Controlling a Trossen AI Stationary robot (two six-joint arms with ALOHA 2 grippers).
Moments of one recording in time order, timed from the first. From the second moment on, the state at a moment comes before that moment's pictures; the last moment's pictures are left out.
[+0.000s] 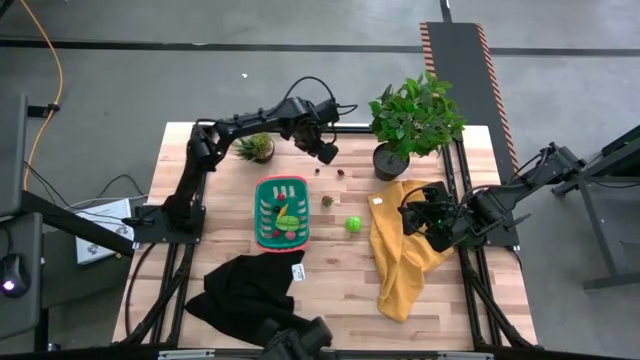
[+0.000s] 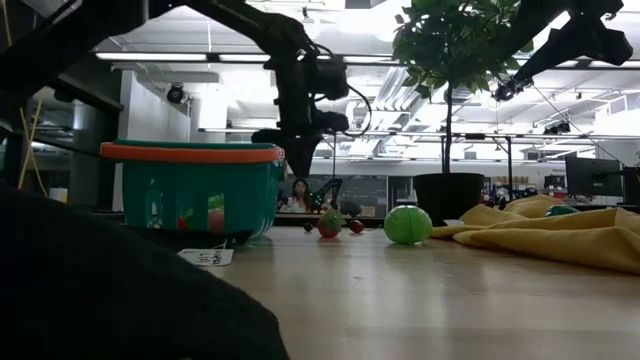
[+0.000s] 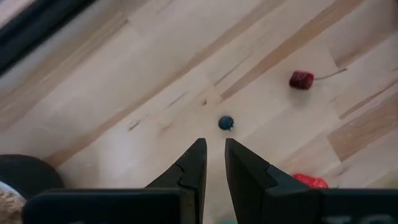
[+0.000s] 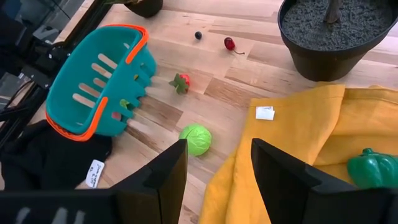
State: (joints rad) left arm 0.61 2.18 1.97 -1.17 -0.02 -0.45; right arm 0.52 1.02 0.93 -1.01 0.75 1.52
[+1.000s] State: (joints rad) left arm 0.59 2.26 1.99 -1.17 0.03 -0.47; right arm 0.52 1.02 0.93 -1.01 0.74 1.46
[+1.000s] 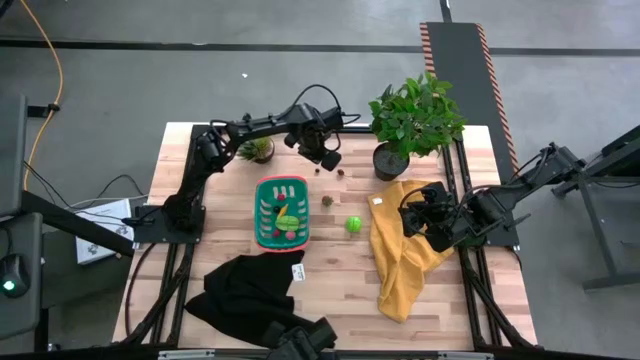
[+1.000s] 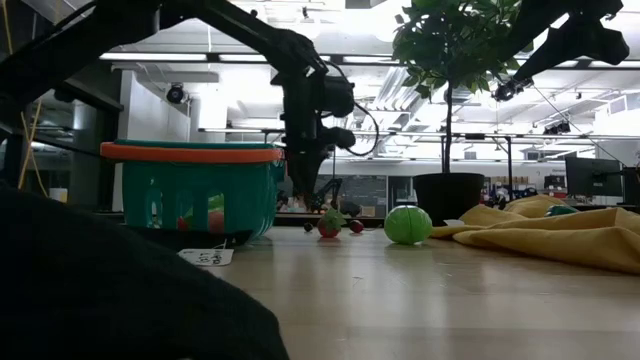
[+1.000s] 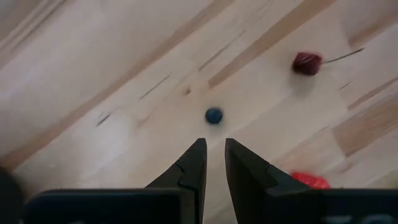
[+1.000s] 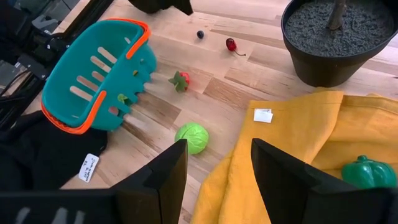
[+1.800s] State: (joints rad) left arm 0.59 2.28 1.99 -1.12 0.06 -0.43; right arm 0.52 1.02 0.93 -1.01 0.74 1.46
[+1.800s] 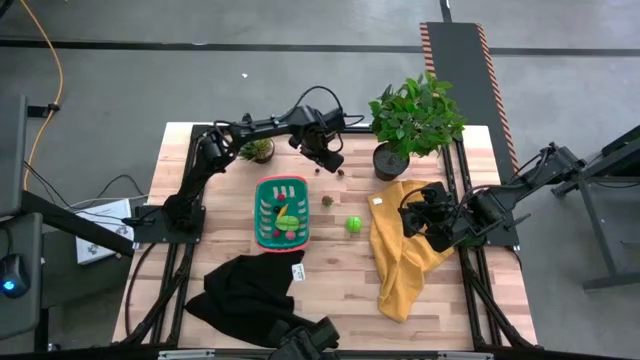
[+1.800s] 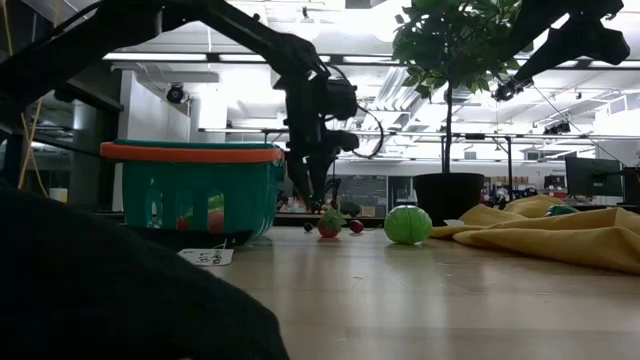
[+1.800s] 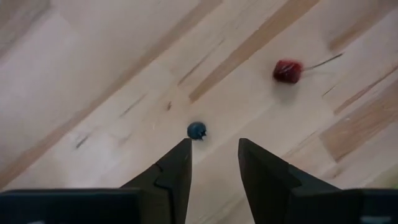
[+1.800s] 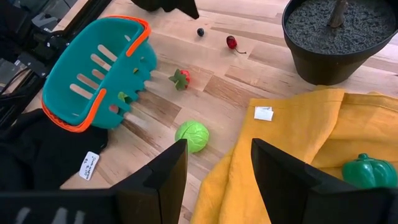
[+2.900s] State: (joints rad) left arm 0.58 2.34 1.99 -1.11 0.03 -0.39; right arm 0.52 1.02 0.93 -1.01 0.74 1.46
